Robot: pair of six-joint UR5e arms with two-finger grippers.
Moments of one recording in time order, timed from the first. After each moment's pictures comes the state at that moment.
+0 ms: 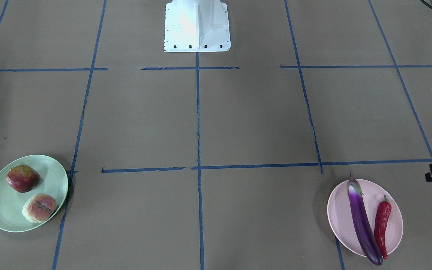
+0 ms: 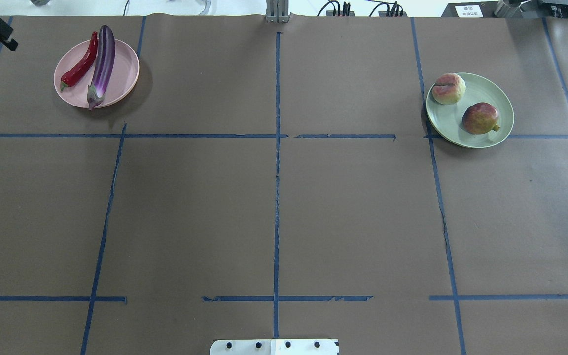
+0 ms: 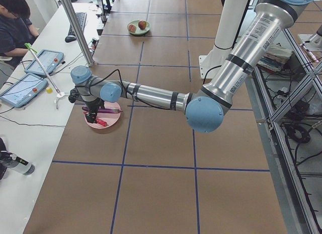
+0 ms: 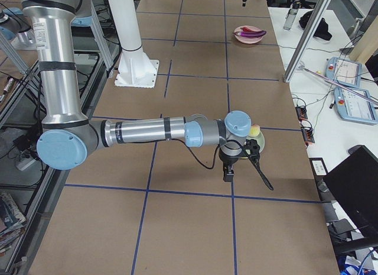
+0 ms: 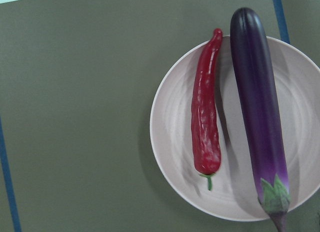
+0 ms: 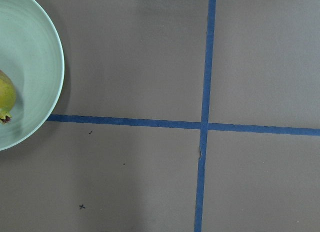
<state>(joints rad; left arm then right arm) -1.38 -2.08 -1.24 -1.71 -2.38 -0.12 1.46 -1.50 1.61 -1.57 2.31 0.11</state>
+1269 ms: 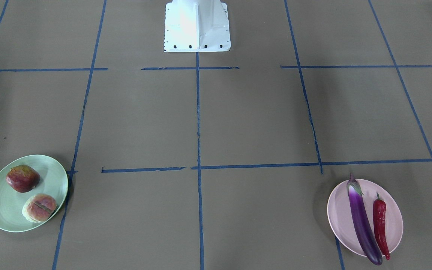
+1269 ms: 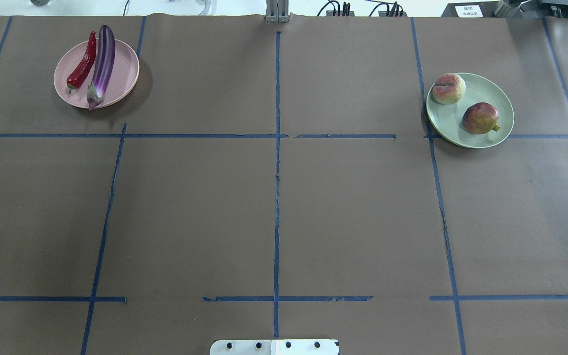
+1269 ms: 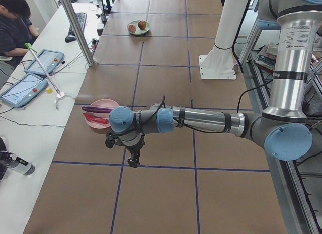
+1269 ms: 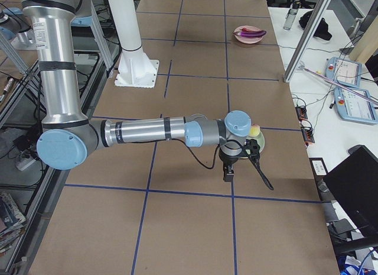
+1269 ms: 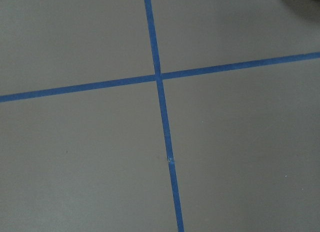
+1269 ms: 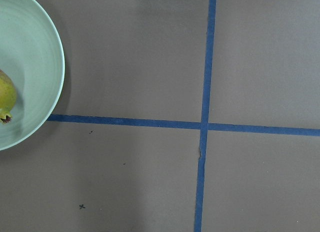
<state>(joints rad) -1.59 -1.61 -1.63 -1.35 -2.40 0.24 1.46 -1.50 1.61 -1.57 2.31 0.11</state>
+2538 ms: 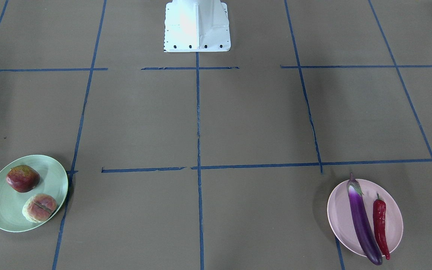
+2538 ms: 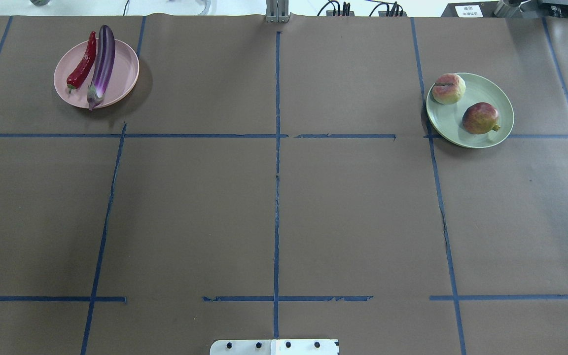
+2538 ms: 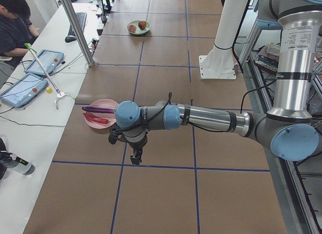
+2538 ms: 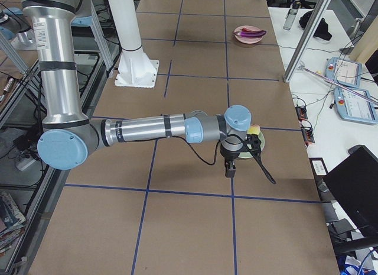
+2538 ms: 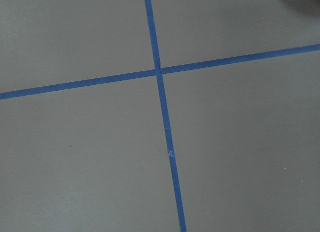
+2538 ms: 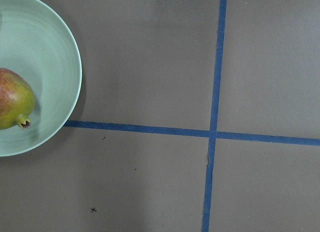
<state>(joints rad) -1.60 -1.57 -1.71 -1.35 -2.39 0.24 1.46 -1.49 1.65 -1.57 2.31 0.12</state>
